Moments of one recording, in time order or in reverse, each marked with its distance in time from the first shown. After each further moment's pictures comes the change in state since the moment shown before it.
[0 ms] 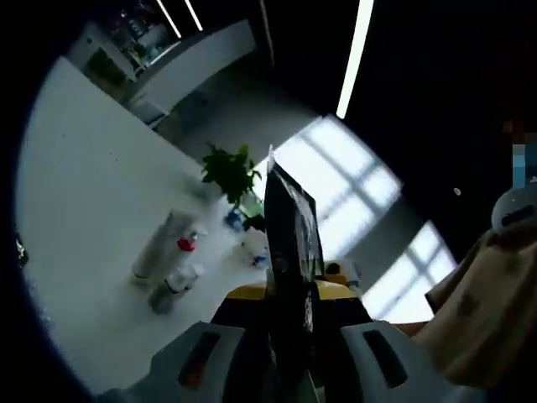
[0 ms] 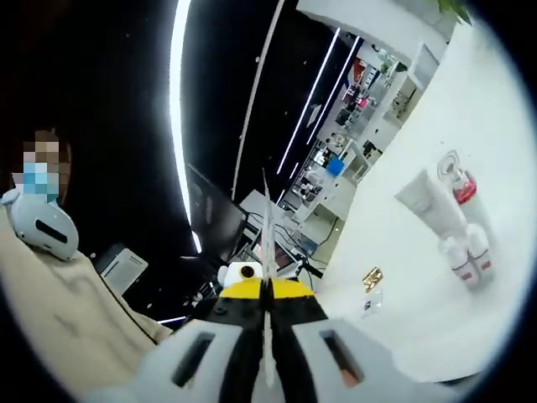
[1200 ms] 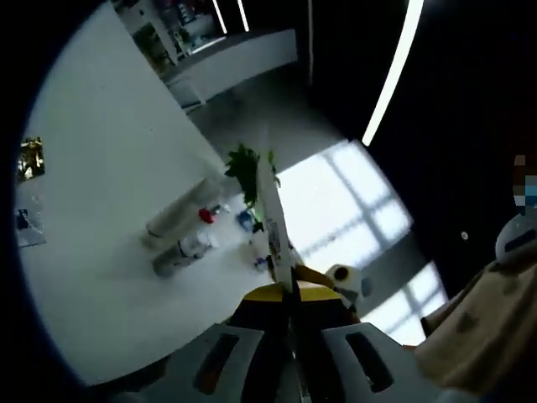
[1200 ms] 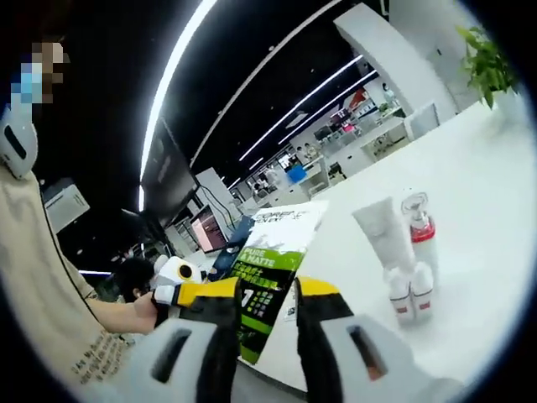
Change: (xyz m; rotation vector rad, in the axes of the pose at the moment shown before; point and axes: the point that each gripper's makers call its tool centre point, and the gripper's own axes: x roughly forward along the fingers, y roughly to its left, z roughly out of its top) left arm -0.025 0.018 -0.023 -0.220 -0.124 0.073; right arm -0.003 -0.050 -0.015 -0.353 0.073 -0.271
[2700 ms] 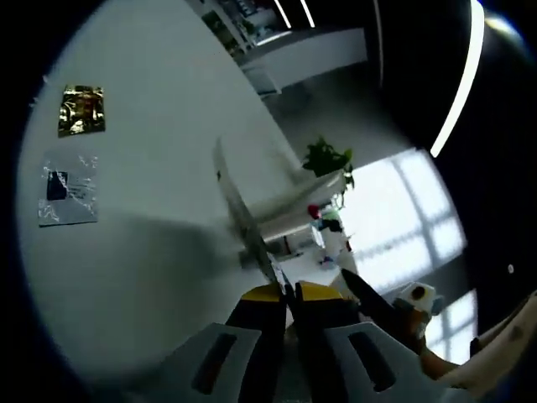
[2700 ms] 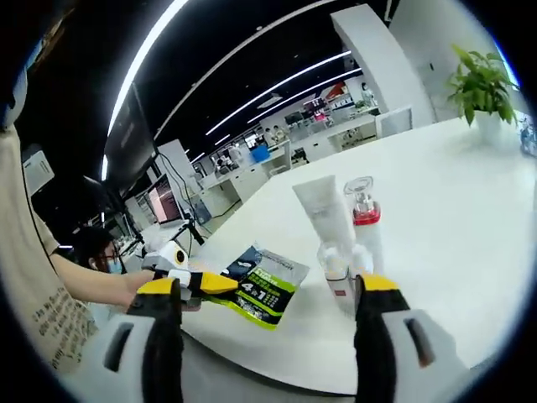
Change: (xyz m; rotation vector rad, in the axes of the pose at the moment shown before) left arm 0.007 0.128 -0.007 -0.133 0.035 0.313; right arm -0.020 -0.061 -0.027 -0.108 0.126 -0.214
